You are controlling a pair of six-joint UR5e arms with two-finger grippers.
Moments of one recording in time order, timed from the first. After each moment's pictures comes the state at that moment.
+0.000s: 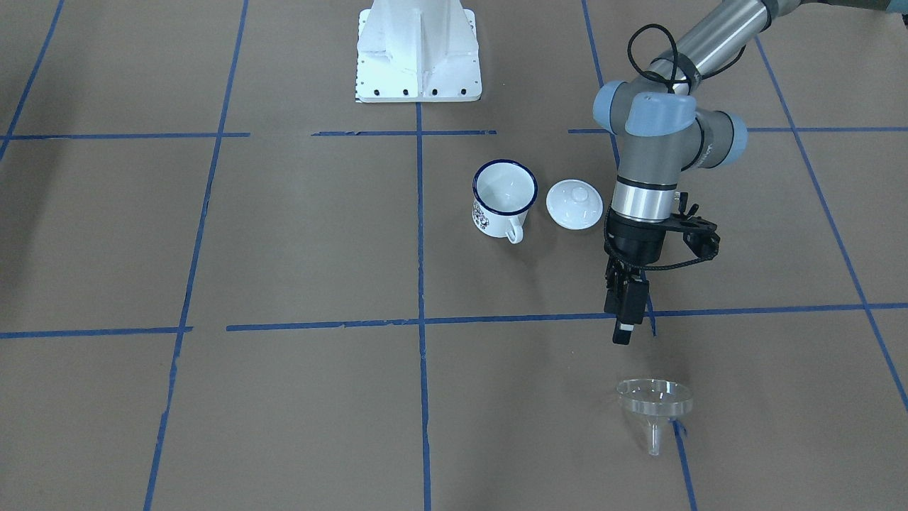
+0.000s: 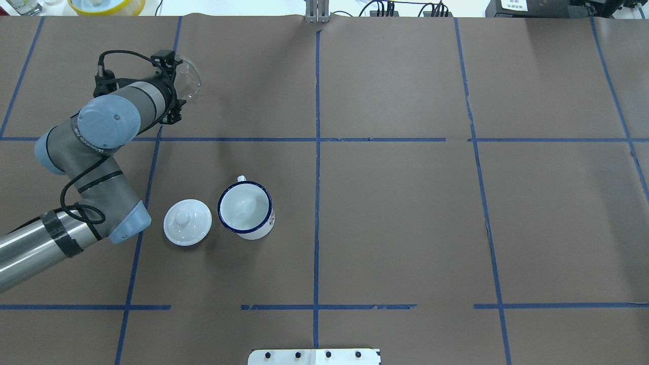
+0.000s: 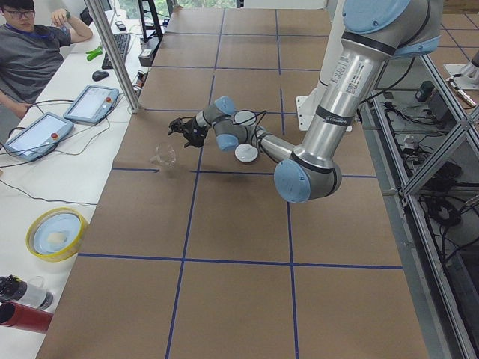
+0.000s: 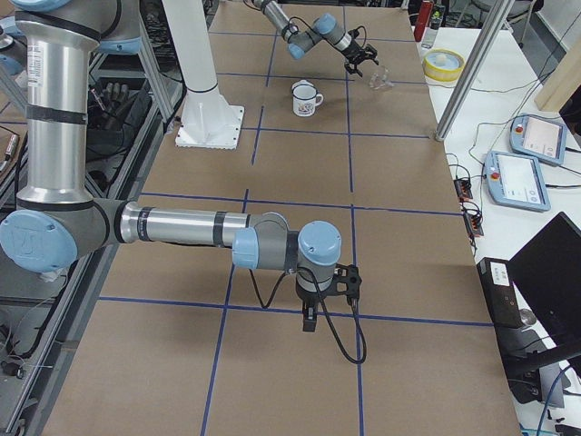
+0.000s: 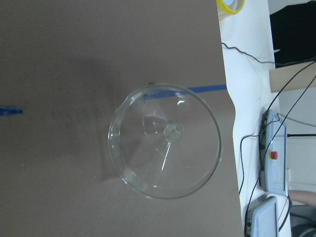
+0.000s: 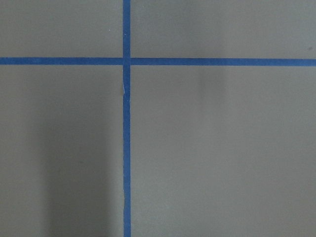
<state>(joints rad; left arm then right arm) -0.74 -2.04 -1.38 -2.37 -1.31 -2.56 1.57 -1.68 1.66 -1.57 2.29 0.01</state>
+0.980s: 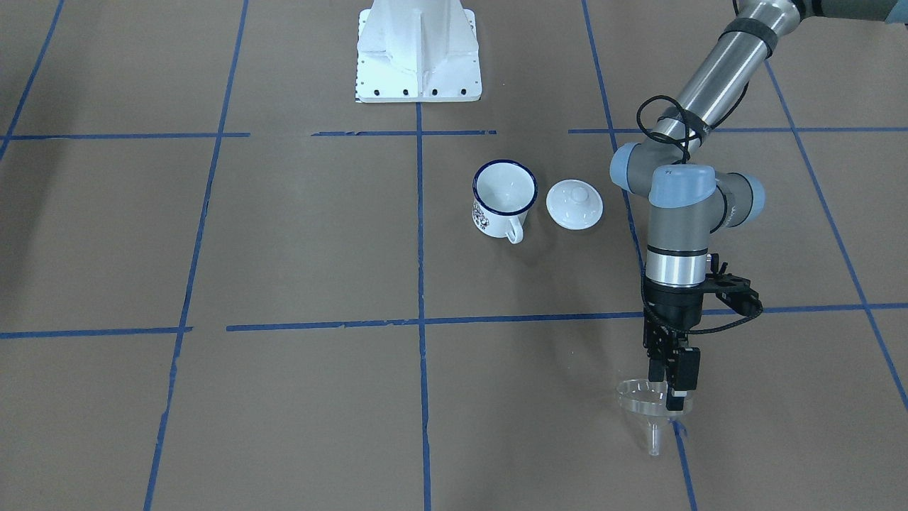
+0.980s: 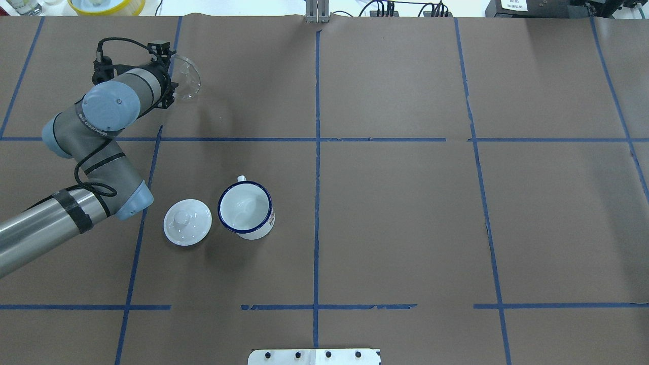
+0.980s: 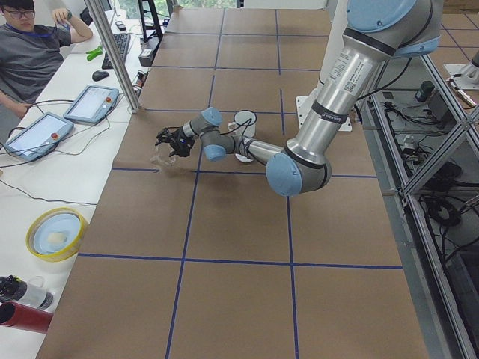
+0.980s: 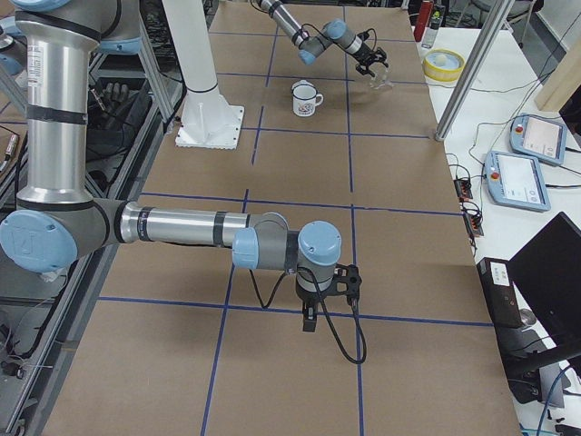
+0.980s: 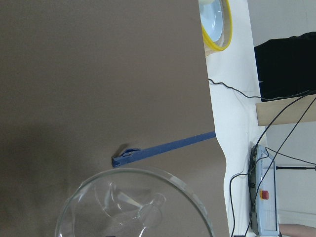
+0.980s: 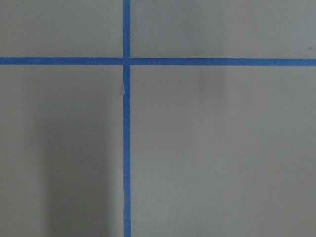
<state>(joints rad) -0.78 -2.11 -1.20 -2.50 -1.32 -2.48 1.57 -1.68 1.66 -1.57 2.29 0.01</state>
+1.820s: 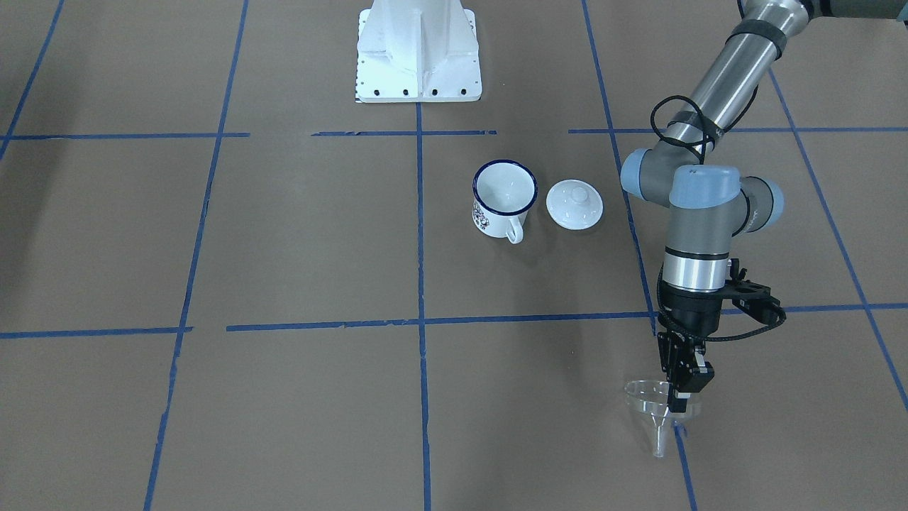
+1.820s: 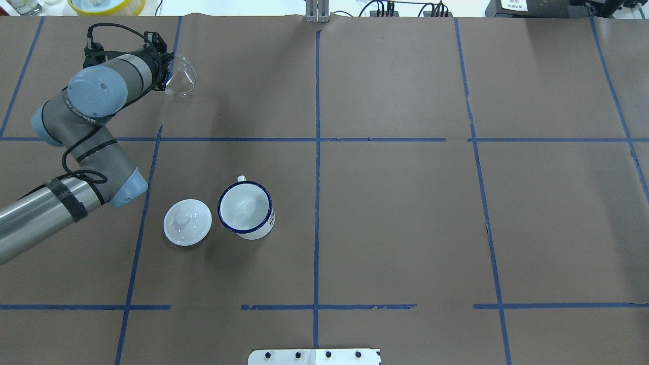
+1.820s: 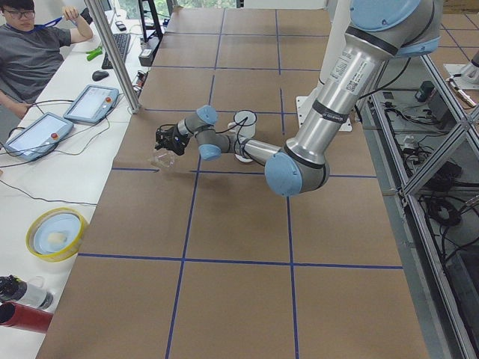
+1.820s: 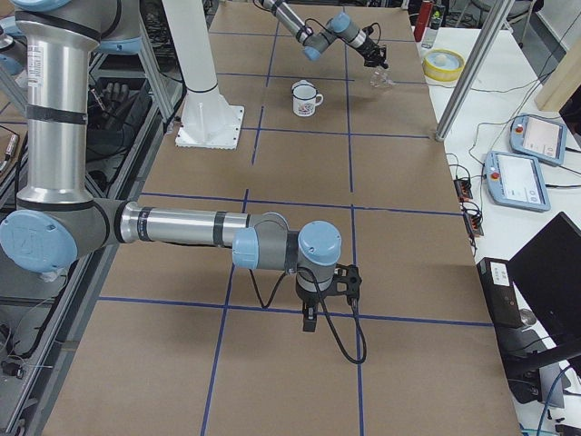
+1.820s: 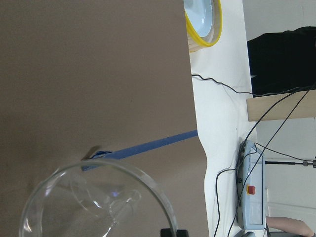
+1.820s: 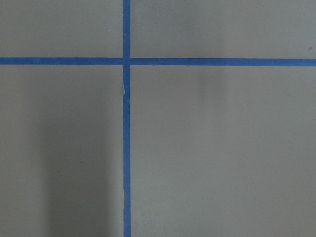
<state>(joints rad) -0.83 -2.11 -1.20 -2.53 -1.36 -2.47 1.57 -1.68 1.66 -1.57 2.29 0.01</state>
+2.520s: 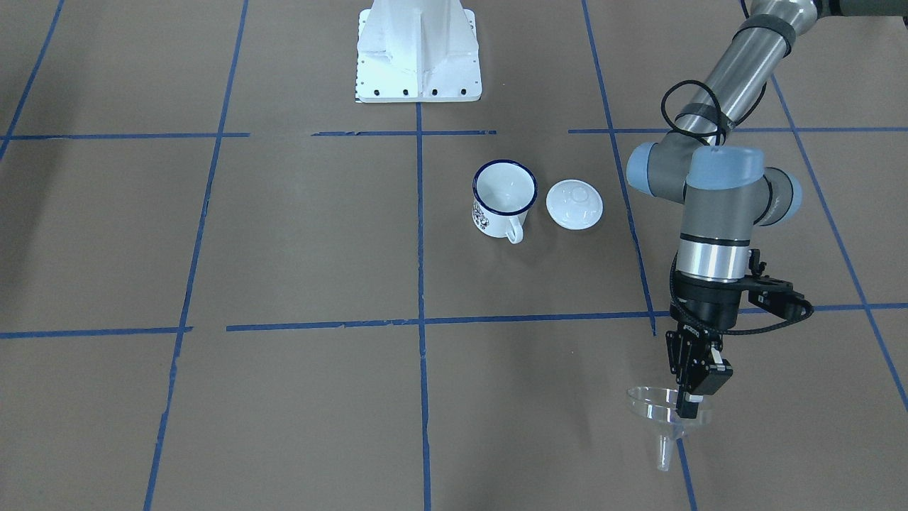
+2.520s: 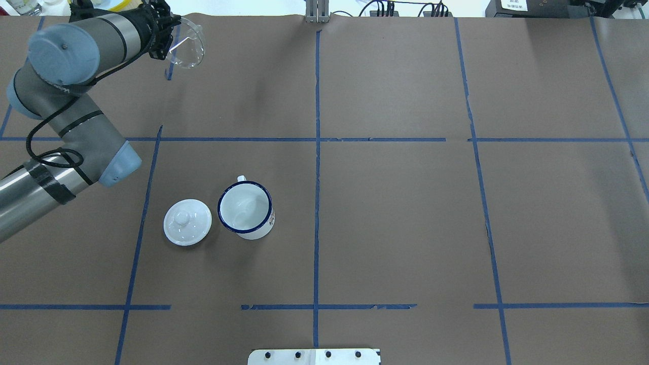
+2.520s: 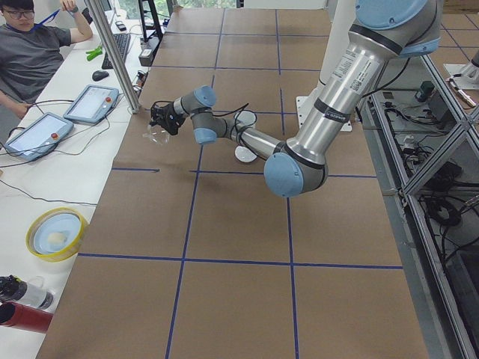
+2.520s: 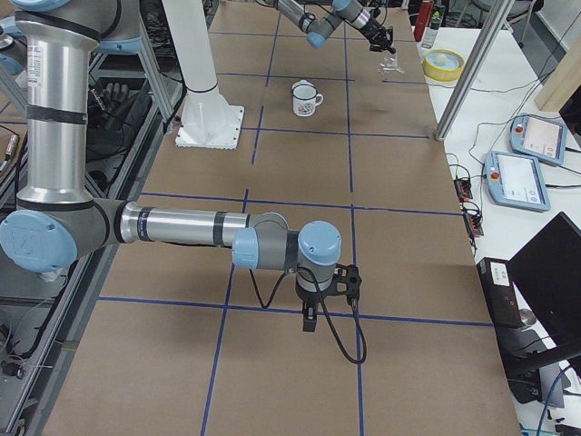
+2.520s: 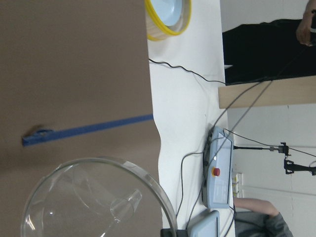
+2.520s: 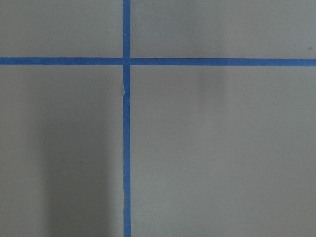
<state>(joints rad) -0.90 -2.11 -1.45 -2.46 -1.51 -2.35 1.57 -1.68 1.66 -1.57 2.29 0.01</state>
